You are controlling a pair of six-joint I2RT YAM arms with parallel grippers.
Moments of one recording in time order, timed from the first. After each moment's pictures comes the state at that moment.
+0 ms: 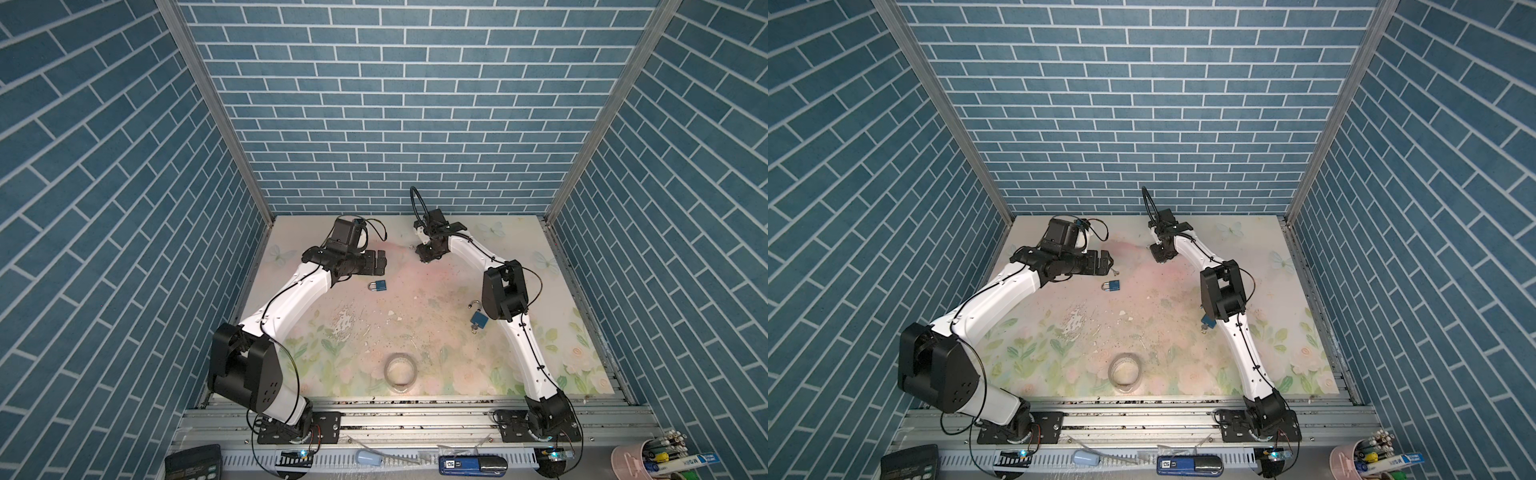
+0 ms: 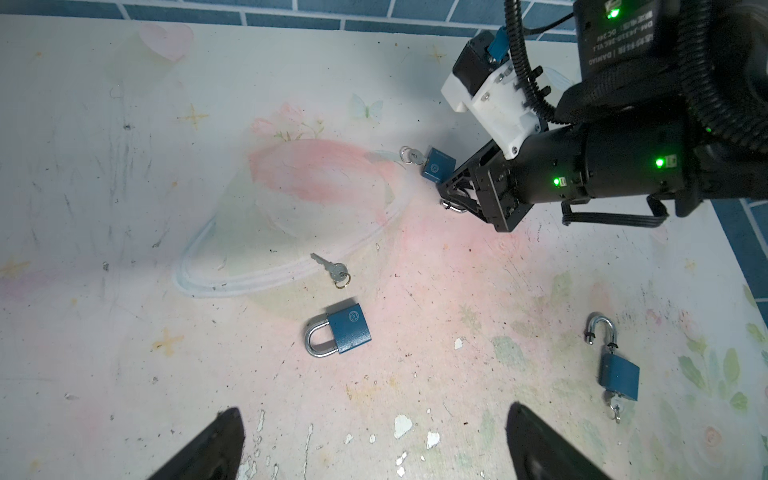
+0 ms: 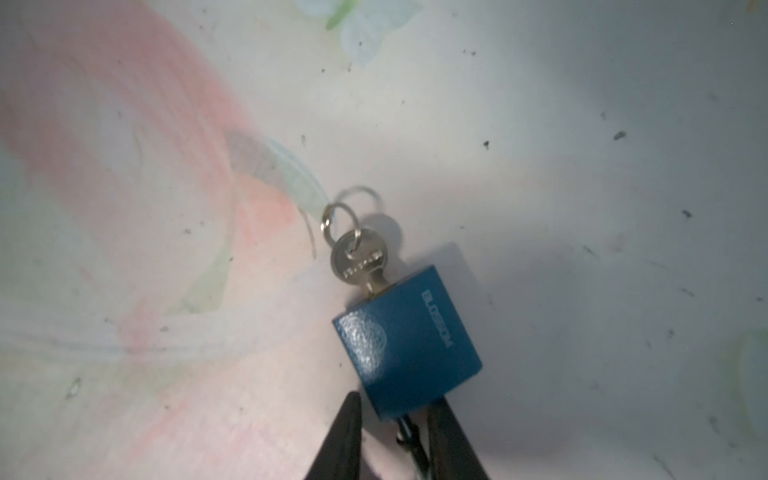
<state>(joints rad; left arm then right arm) -0.38 1.54 1.31 -0.60 0.11 -0.28 0.51 2.58 2.30 -0.81 -0.09 -0.10</state>
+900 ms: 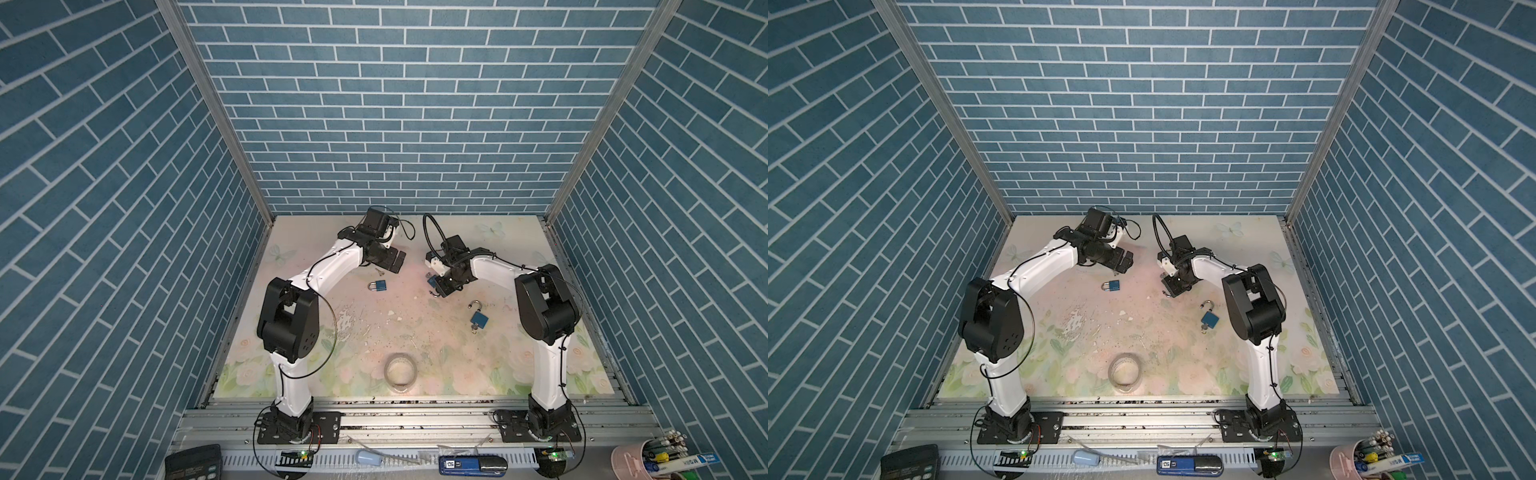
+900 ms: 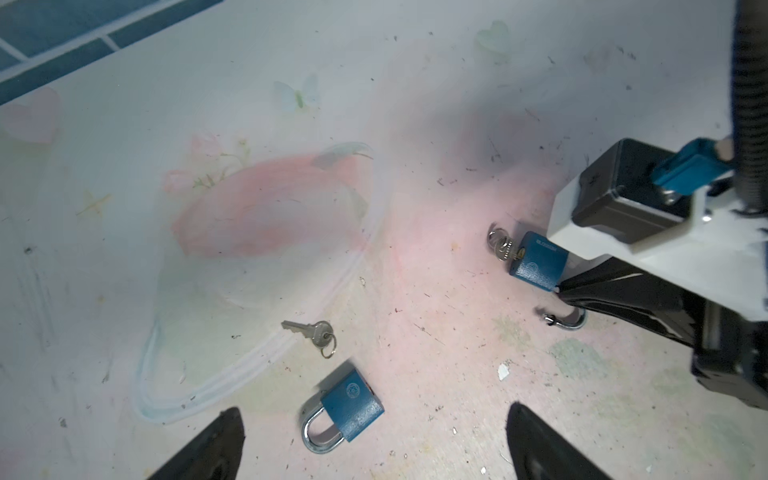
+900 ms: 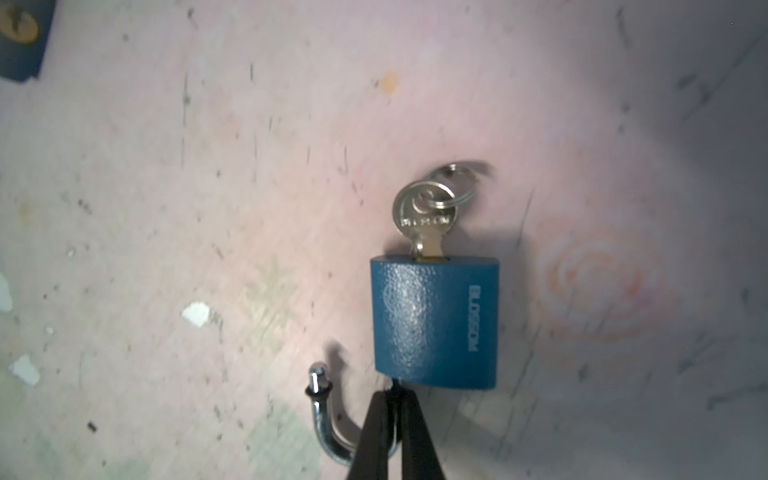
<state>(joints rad) -0.47 1.91 1.61 -0.67 0.08 0.05 0.51 2.05 1.43 -0.62 -0.22 -0.18</state>
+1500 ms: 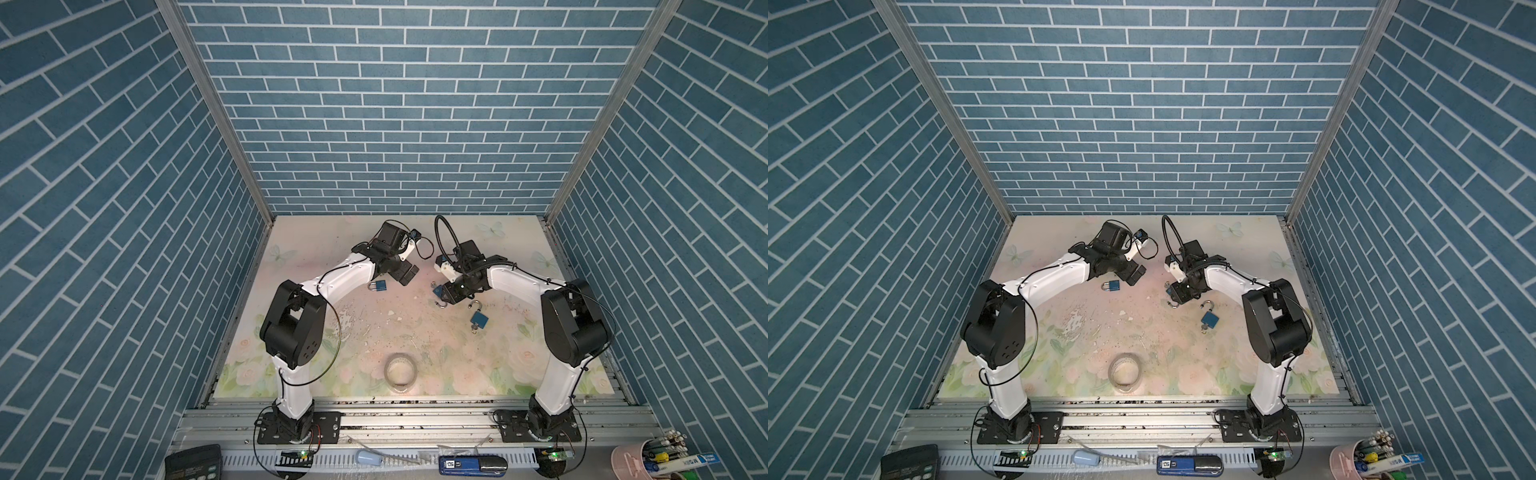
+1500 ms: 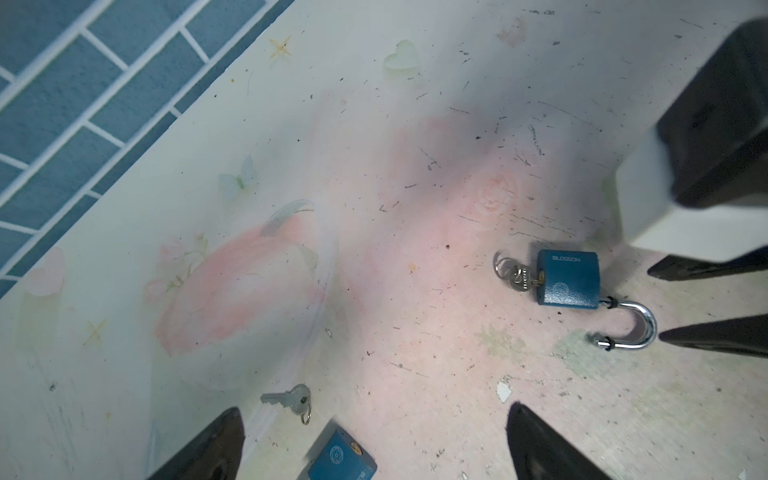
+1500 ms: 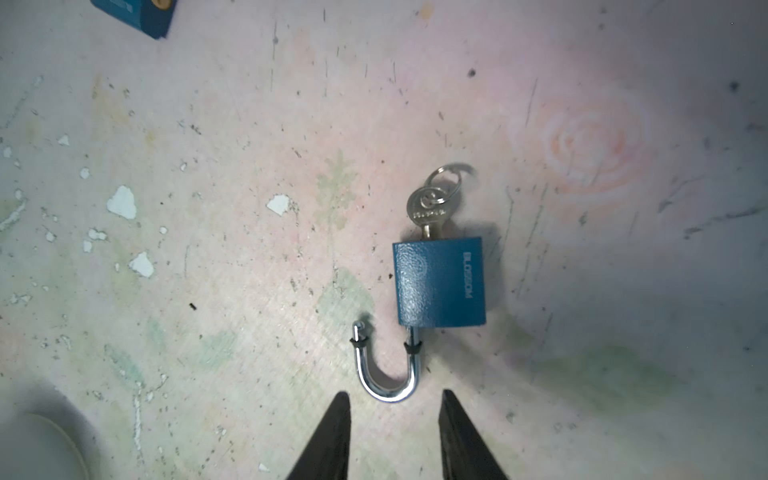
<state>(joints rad) -0.56 1.88 1.47 -0.43 0.02 0.26 0.49 1.82 1.24 -0.61 -0.26 -0.14</state>
